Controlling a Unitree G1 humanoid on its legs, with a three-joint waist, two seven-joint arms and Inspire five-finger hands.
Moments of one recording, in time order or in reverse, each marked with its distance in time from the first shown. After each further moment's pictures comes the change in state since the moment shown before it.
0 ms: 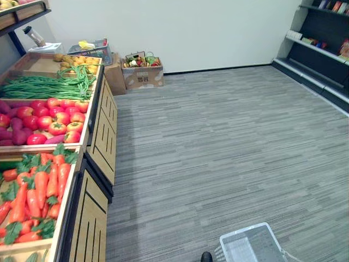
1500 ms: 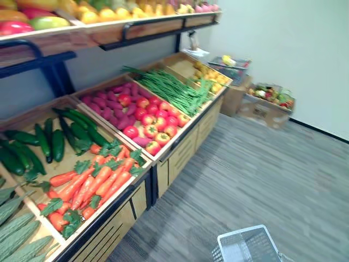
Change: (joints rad) left arm 0.020 0.049 -0.018 -0.005 -0.059 -0.060 0.038; right arm -0.039 0.031 -0.147 0.044 -0.120 0.012 0.046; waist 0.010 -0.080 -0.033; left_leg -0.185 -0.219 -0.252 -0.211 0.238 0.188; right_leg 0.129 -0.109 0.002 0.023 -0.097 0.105
